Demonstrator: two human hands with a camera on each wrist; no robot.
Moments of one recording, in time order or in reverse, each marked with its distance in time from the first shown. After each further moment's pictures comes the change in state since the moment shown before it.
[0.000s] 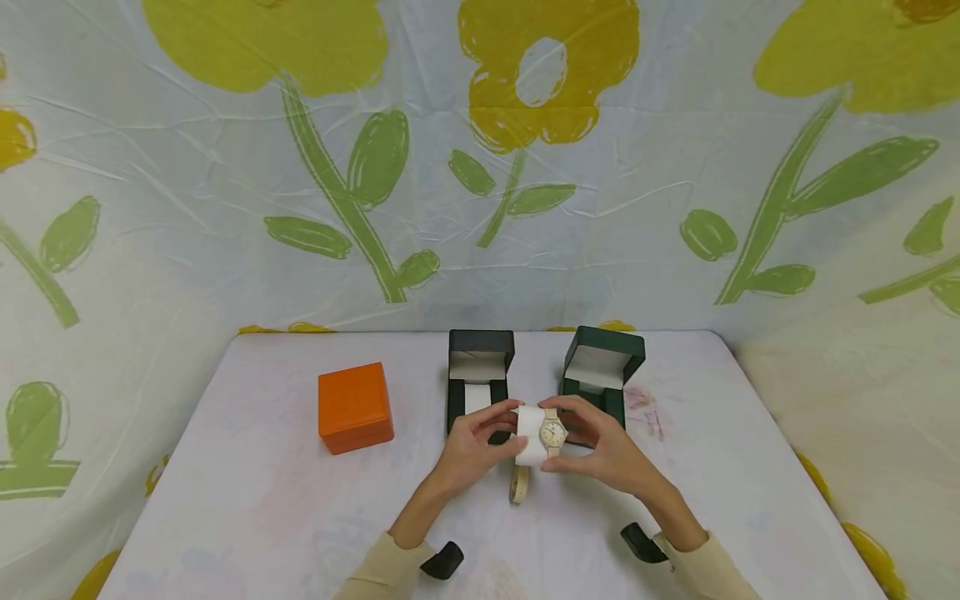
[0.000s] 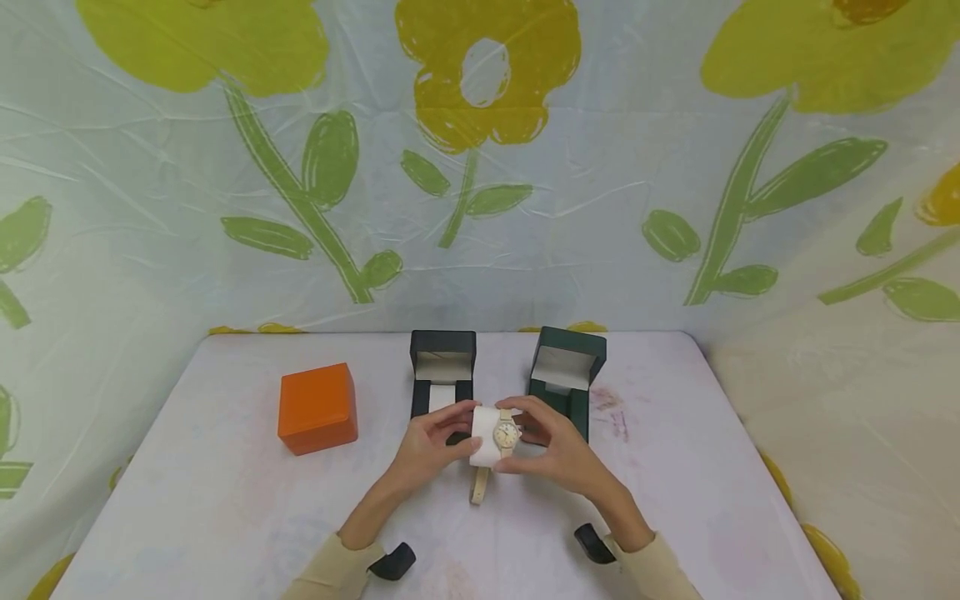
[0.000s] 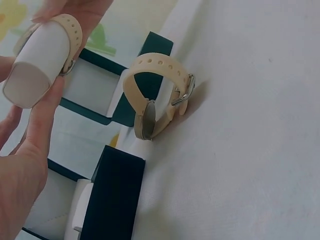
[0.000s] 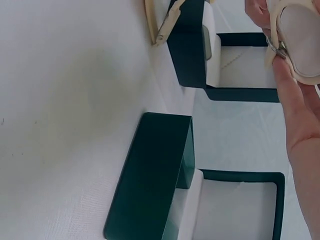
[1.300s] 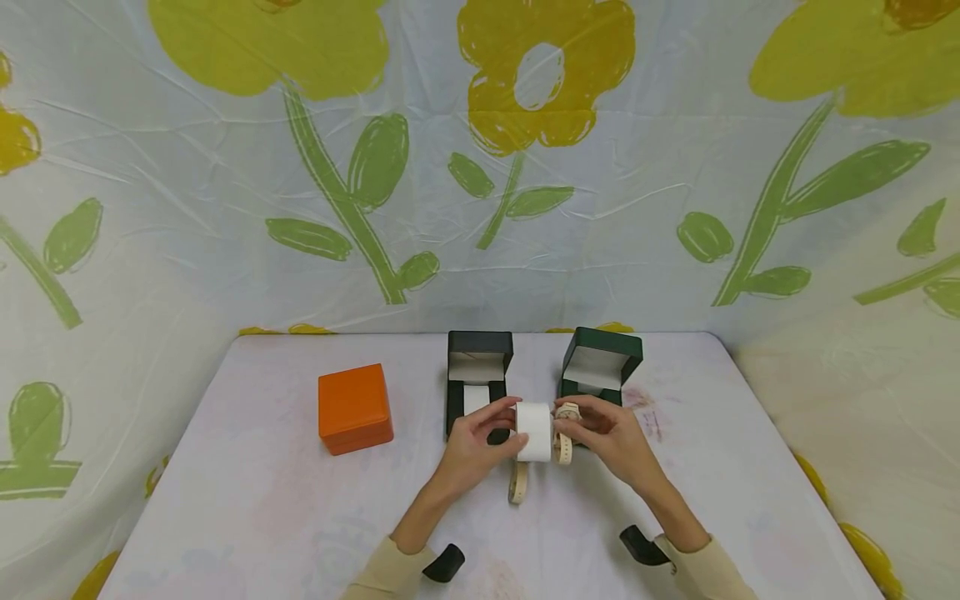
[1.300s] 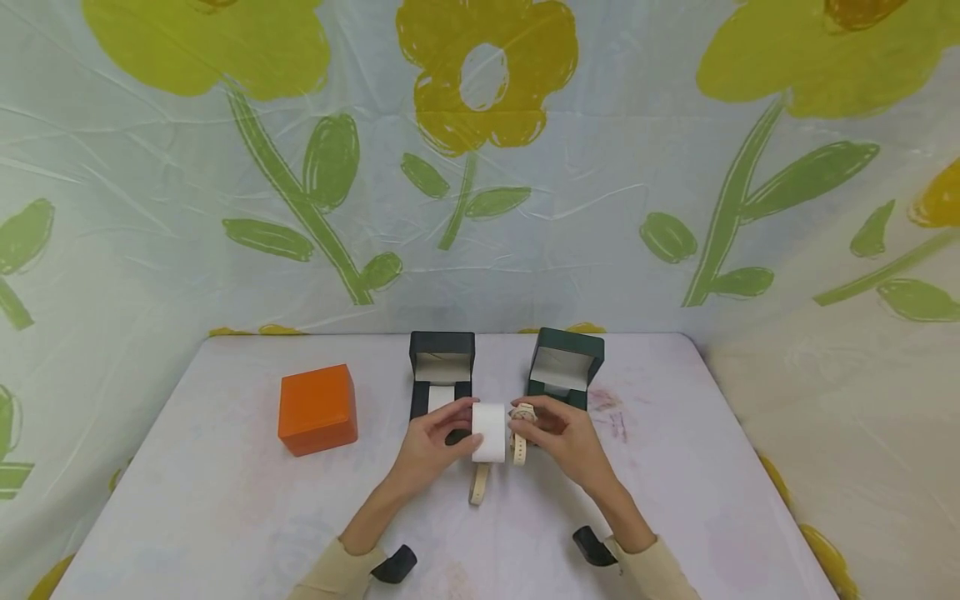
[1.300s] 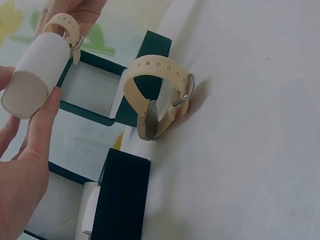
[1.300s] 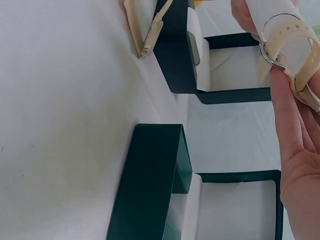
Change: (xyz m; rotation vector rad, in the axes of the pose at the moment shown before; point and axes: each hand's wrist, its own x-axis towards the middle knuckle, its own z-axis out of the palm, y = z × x) left_hand -0.002 0.002 0.006 0.059 0.047 0.015; right_hand -0.003 0.001 -0.006 -0.029 0.241 0.099
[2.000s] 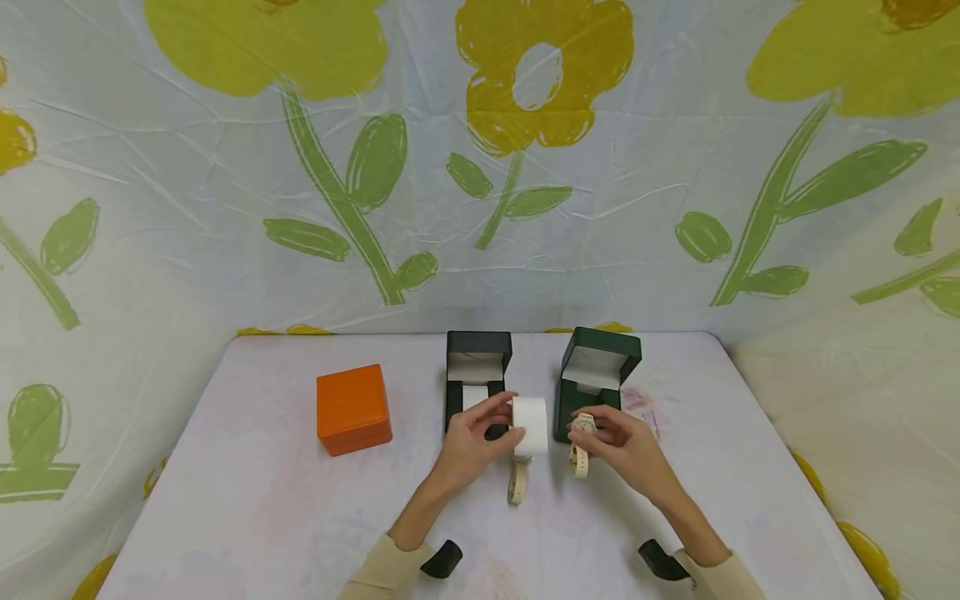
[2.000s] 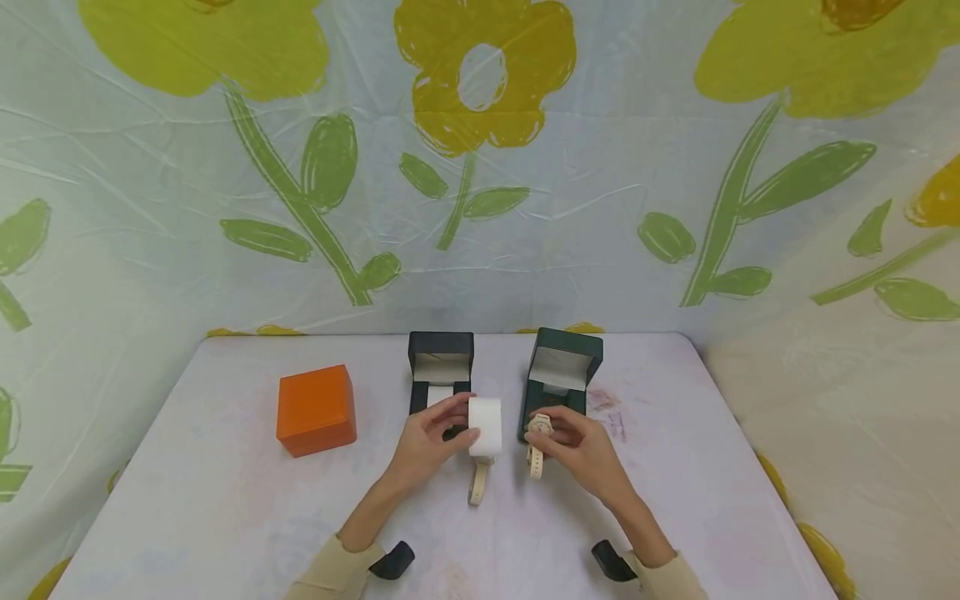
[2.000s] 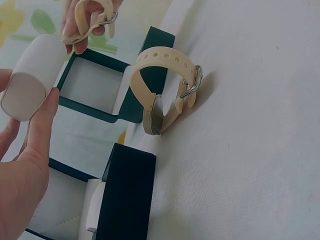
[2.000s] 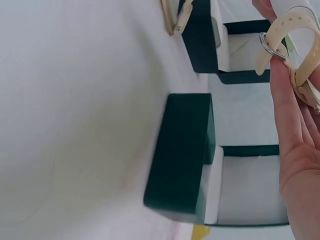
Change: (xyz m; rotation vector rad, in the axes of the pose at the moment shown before) left_hand 0.004 0.001 -0.003 -0.010 0.013 0.048; right_hand -0.021 0.010 -0.014 0.021 0.001 0.067
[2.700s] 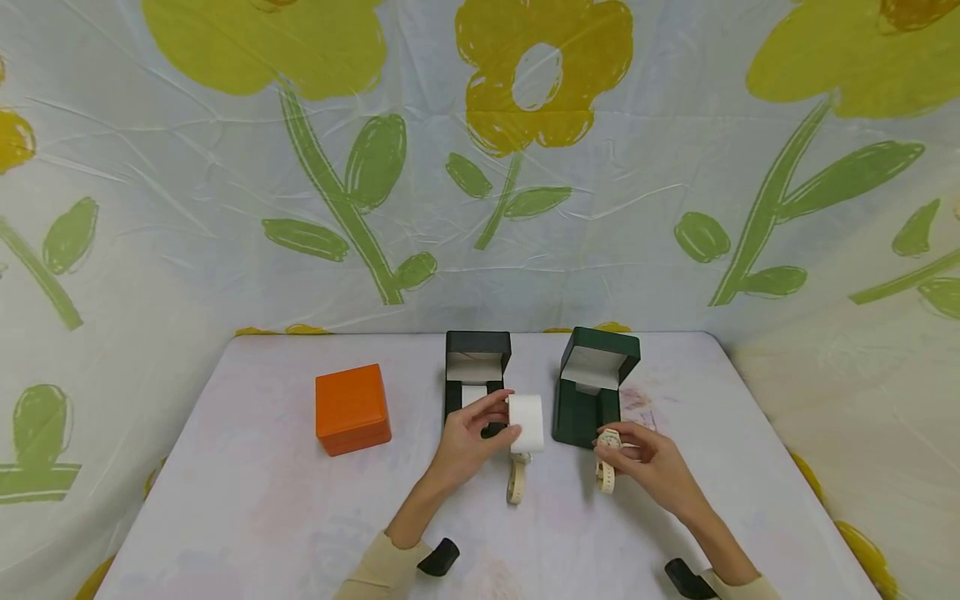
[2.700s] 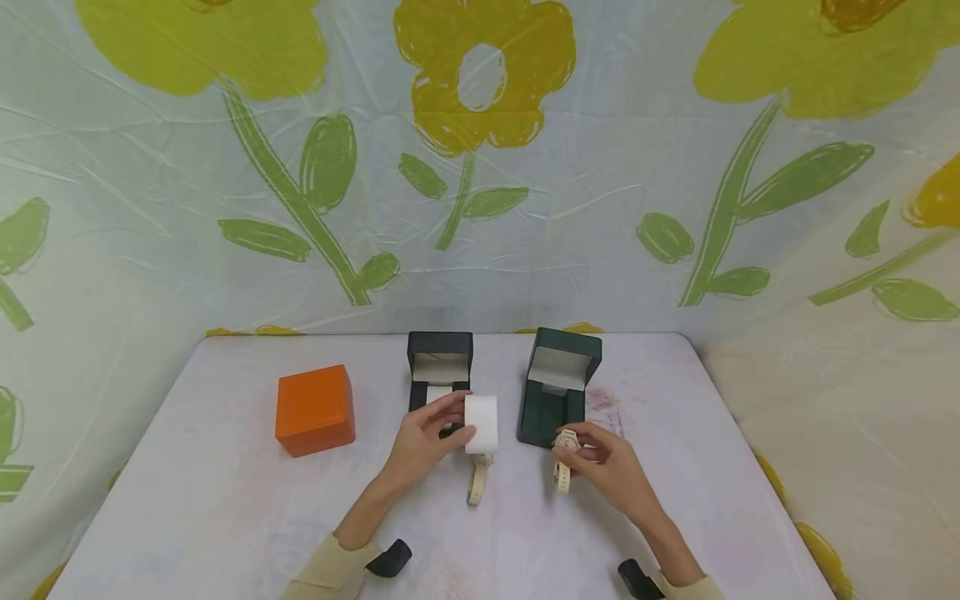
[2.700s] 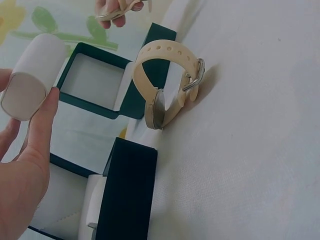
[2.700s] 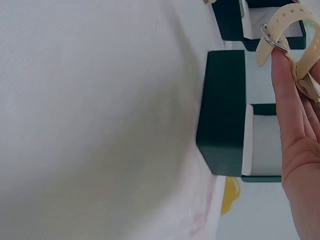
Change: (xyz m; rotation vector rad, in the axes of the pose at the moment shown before) left_hand 0.002 0.002 -0.004 -0.011 -0.003 -0.035; right_hand -0.028 0.019 -0.028 -0.065 0.022 0.084
